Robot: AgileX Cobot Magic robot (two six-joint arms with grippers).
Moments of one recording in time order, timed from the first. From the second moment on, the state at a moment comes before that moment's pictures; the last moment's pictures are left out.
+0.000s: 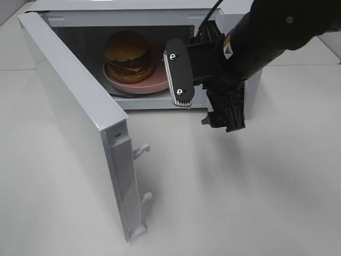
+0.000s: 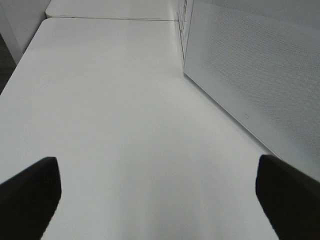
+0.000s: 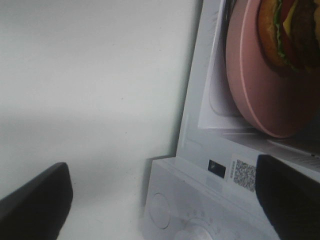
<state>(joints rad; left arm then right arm) 0.03 0.00 -0.52 -0.08 1.08 0.03 0.64 1.69 -1.12 -0.33 0.44 -0.99</state>
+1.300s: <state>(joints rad) 0.03 0.00 -0.52 -0.08 1.08 0.03 0.65 2.20 -1.60 -0.34 0.31 -0.94</state>
